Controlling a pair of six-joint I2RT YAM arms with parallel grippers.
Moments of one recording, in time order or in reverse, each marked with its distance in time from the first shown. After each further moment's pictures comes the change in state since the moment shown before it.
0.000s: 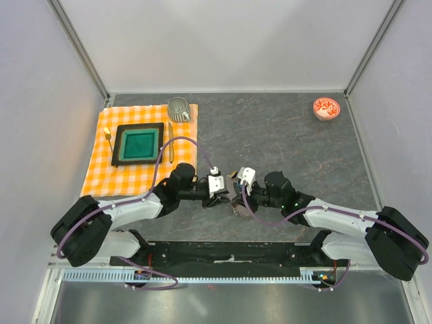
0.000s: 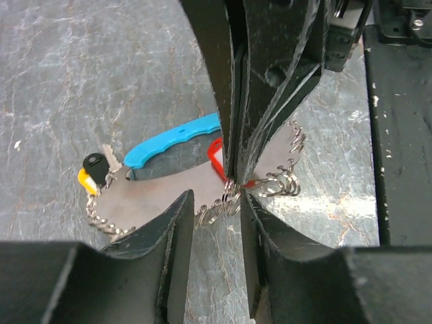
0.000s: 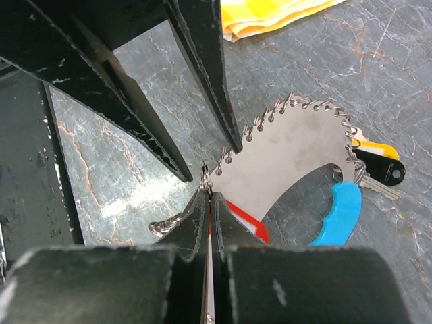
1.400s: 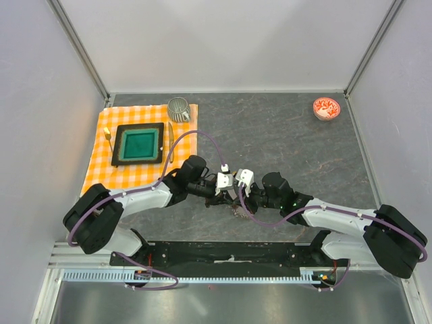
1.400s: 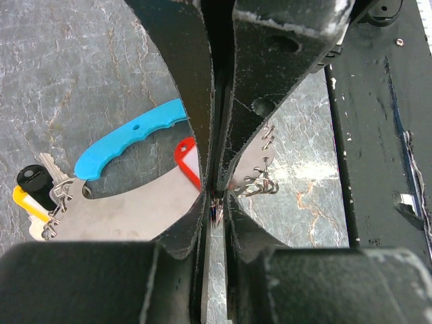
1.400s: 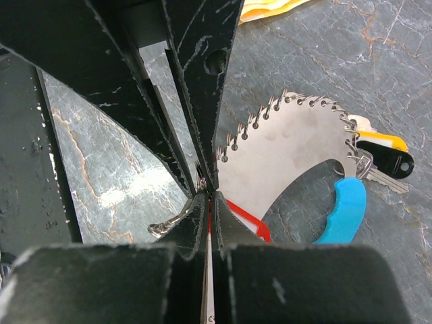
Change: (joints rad) left arm 0.001 0.140 0.175 -0.257 0.153 0.073; right arm 0.027 0.021 0.009 -0.030 0.019 -0.022
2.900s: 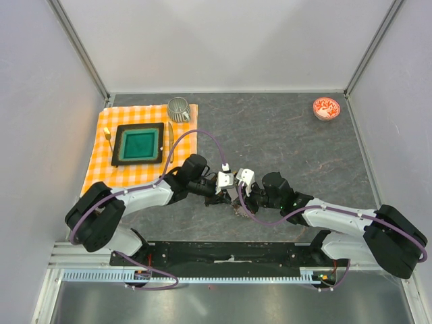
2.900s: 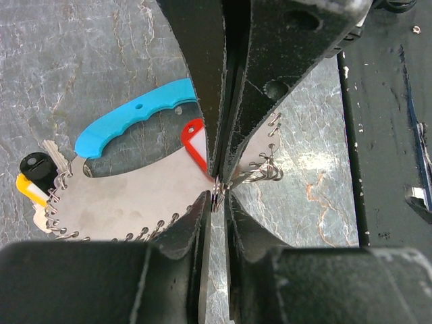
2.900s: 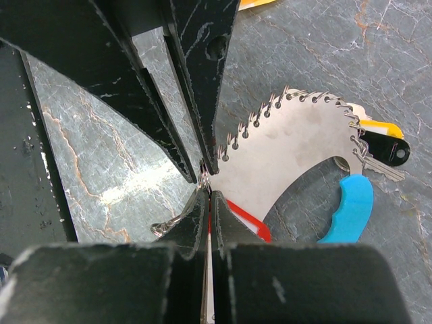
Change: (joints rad) left arm 0.010 0.021 0.029 -0.060 -0.021 0.032; right arm -0.004 -0.001 0.000 -0.016 0.025 0.014
